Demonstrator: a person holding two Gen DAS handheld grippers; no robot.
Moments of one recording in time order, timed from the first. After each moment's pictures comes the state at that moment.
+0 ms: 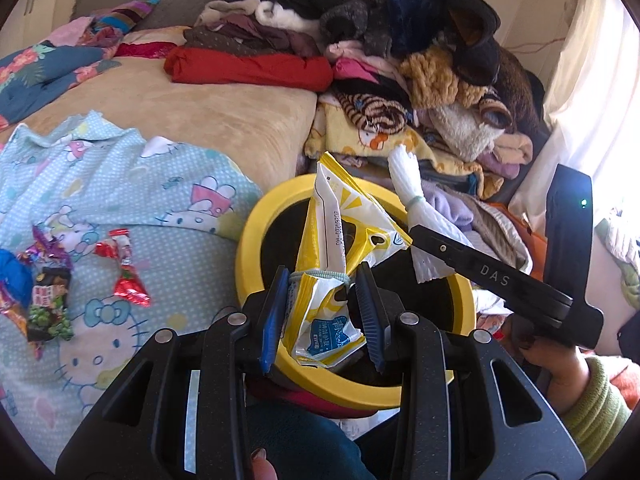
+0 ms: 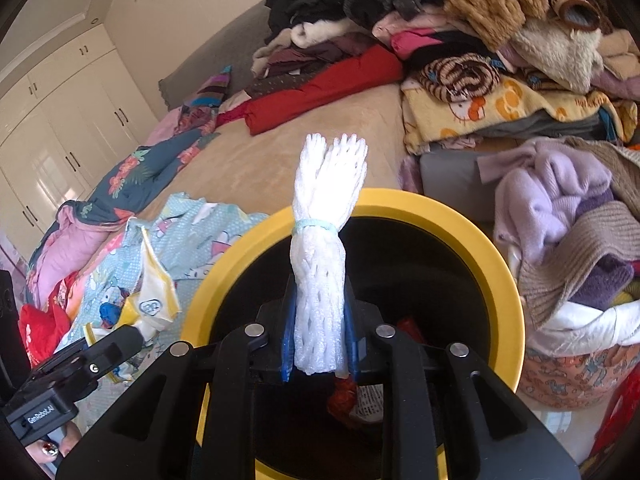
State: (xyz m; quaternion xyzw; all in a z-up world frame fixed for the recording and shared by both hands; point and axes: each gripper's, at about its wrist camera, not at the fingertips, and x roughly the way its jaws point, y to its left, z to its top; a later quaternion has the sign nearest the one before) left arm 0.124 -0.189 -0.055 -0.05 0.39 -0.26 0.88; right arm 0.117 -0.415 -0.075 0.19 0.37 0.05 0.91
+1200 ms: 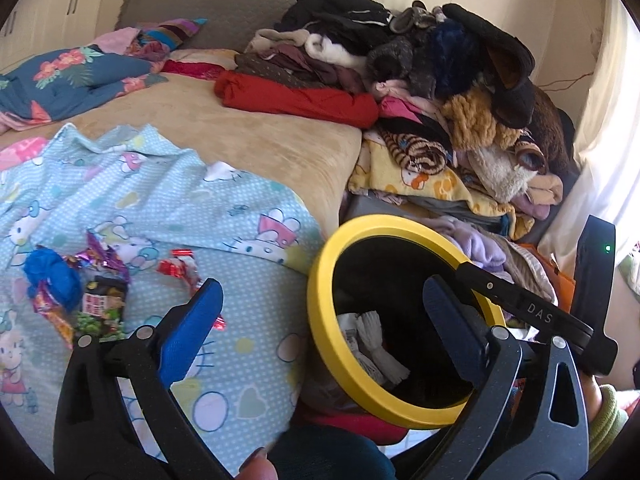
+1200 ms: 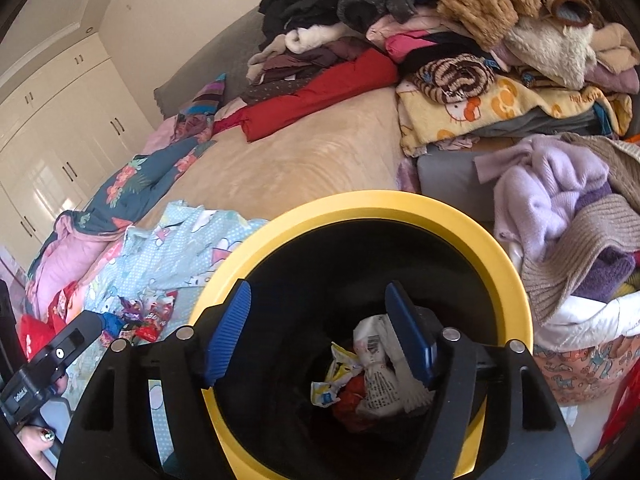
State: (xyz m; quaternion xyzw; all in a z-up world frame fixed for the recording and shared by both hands) left arm 0.128 -0.138 -0.042 -0.08 0.34 -0.19 0.92; right arm 0.116 -0.405 -0.070 0.19 0.35 0.05 0.91
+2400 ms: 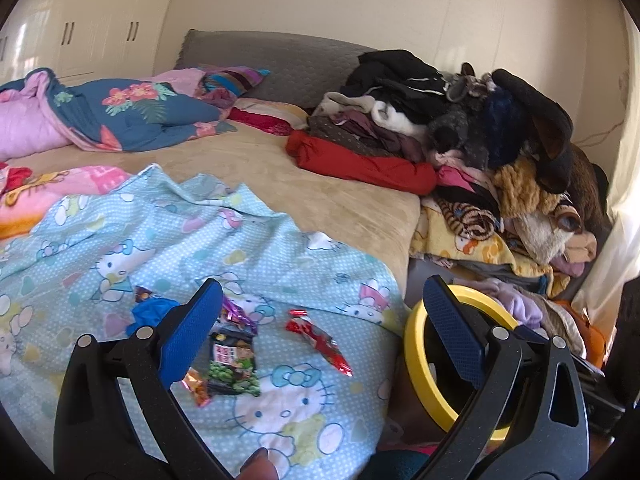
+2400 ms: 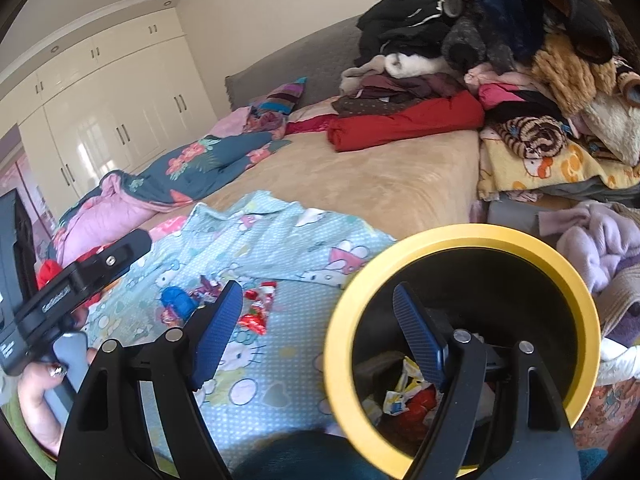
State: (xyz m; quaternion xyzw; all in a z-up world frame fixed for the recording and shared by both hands) left arm 0.116 -0.040 -0.004 -0.10 0.26 -0.09 0.96; right arm 0.092 -0.283 -0.023 0.11 0.30 0.15 0.94
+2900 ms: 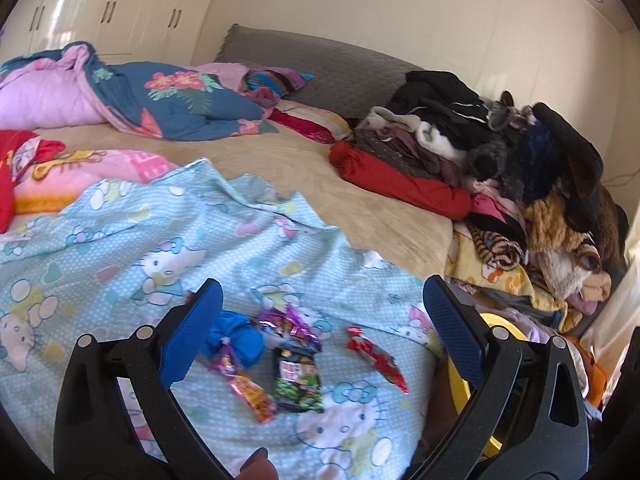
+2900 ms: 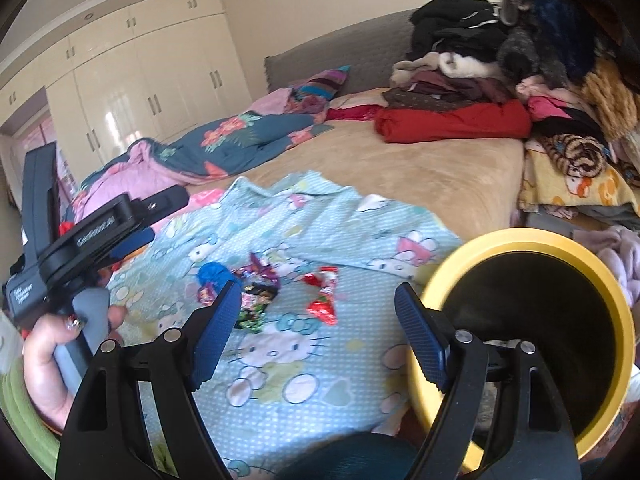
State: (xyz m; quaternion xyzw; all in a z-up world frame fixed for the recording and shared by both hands) left arm 0.127 0.028 -0.009 -0.15 0.26 -0.03 0.95; right arm 0.093 -0.209 -0.027 0.07 0.31 0.21 0.93
